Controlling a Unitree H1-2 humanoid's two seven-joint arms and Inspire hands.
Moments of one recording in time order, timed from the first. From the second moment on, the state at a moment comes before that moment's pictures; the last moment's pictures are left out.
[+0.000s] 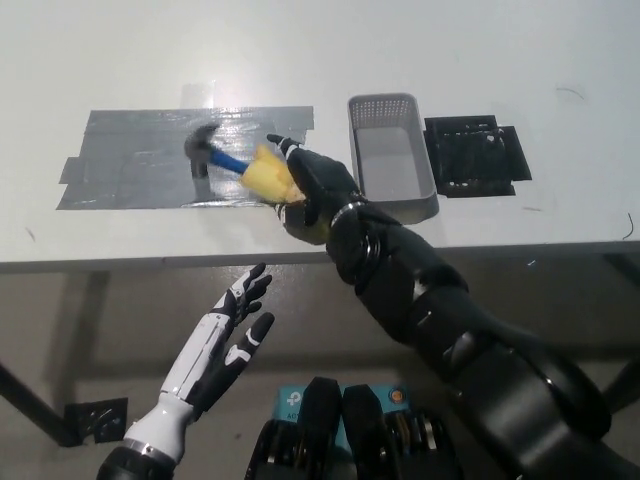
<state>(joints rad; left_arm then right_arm) -0.08 0.16 -0.16 -0.15 0.12 0.02 -0.14 -1.19 0.15 0.35 1.41 -0.48 -0.09 -0.16</state>
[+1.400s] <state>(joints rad) -0.18 0.16 -0.15 -0.08 0.13 0.04 -0.16 -1.03 -0.17 0.08 0.38 -0.25 0.02 0.16</state>
